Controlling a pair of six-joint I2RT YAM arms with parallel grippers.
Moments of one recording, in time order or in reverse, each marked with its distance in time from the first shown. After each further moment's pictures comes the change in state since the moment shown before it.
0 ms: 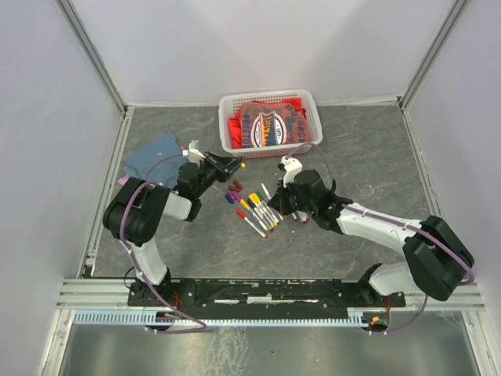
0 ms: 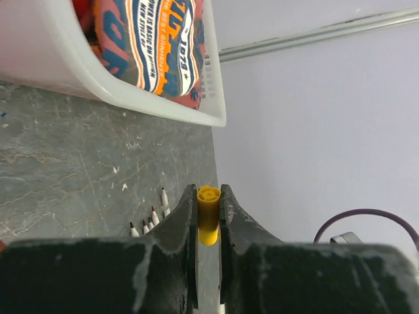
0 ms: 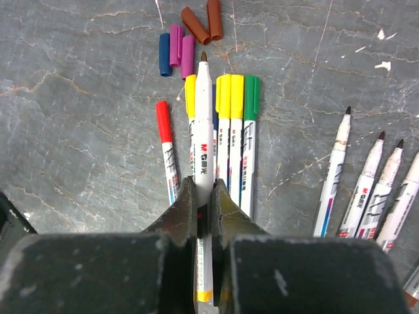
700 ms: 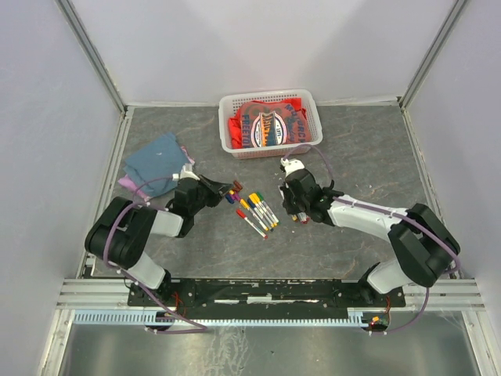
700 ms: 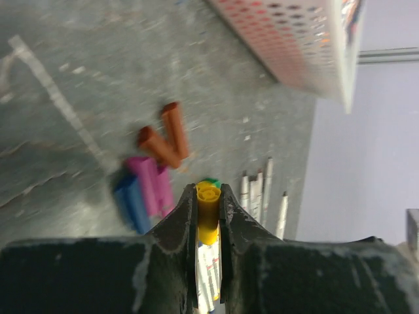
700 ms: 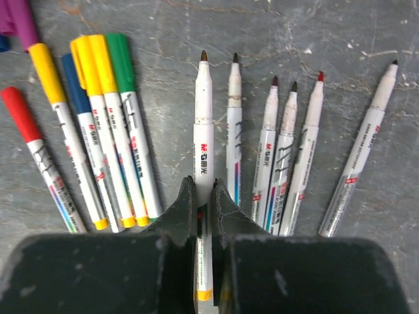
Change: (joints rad) left arm 0.005 -0.195 -0.184 -0.338 -0.171 0.104; right arm -0.016 0.108 0.078 -0.217 0.244 -0.026
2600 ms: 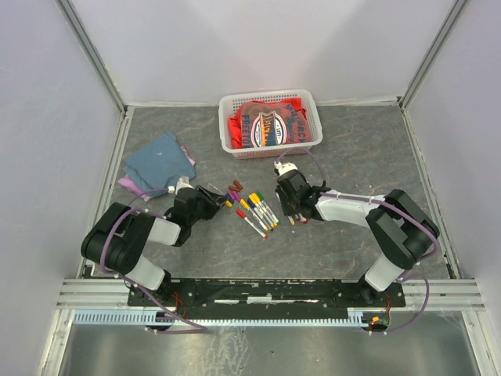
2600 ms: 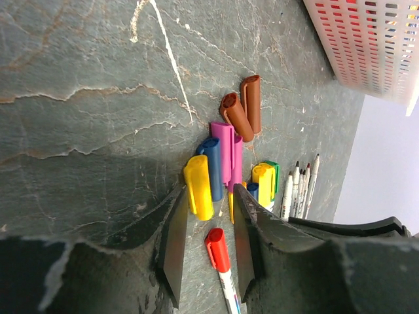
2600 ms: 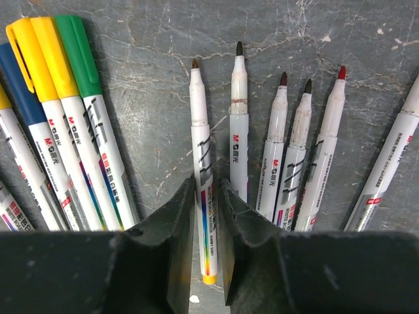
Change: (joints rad) left arm -0.014 -0.052 -0.123 -0.095 -0.092 0.015; right arm 0.002 0.167 0.053 -0.014 0.035 -0.002
